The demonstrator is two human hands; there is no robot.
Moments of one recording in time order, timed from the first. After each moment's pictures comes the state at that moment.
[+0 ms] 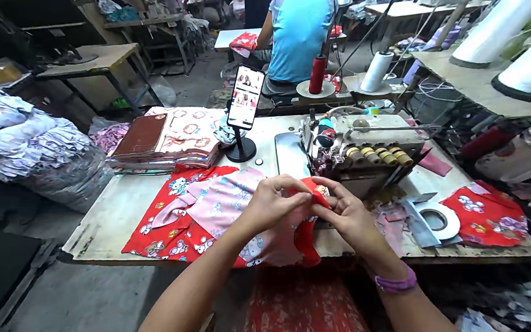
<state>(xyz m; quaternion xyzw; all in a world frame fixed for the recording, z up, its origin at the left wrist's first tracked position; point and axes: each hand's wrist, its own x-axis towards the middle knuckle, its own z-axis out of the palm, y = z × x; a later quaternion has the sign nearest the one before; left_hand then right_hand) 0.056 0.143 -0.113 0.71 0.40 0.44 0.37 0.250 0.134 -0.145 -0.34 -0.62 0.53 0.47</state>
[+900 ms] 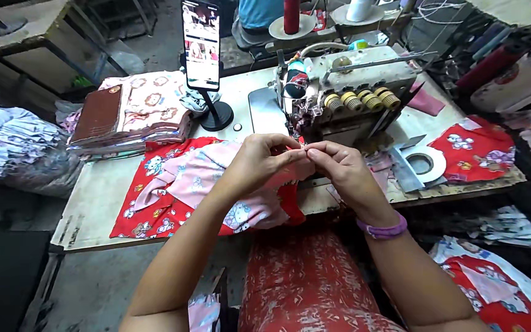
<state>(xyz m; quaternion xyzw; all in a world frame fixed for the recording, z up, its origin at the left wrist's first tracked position) 0.078 0.153 -0.095 0.76 0.44 0.32 0.35 0.272 0.141 -0.150 -0.40 -0.56 0.52 0.50</state>
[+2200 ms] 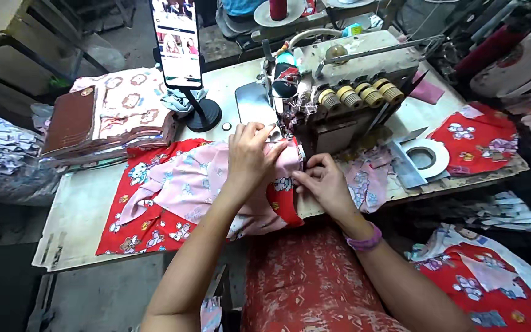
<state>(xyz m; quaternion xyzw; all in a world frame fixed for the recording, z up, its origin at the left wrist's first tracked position) 0.080 0.196 -0.172 0.80 0.49 0.34 0.05 0.260 0.139 -0.207 -0.53 -0.50 0.49 0.47</state>
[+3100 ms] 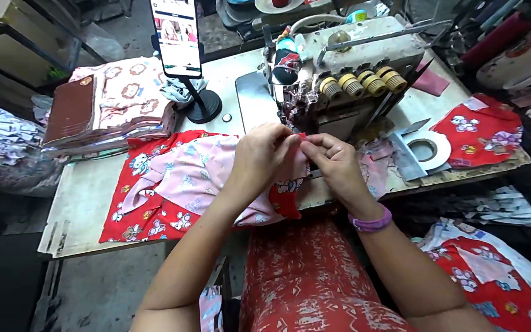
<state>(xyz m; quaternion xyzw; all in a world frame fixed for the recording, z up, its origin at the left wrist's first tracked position) 0.096 0.166 -0.135 0.81 0.46 0.34 0.15 0.269 0.147 -0.180 -0.45 -0.57 0.45 0.51</state>
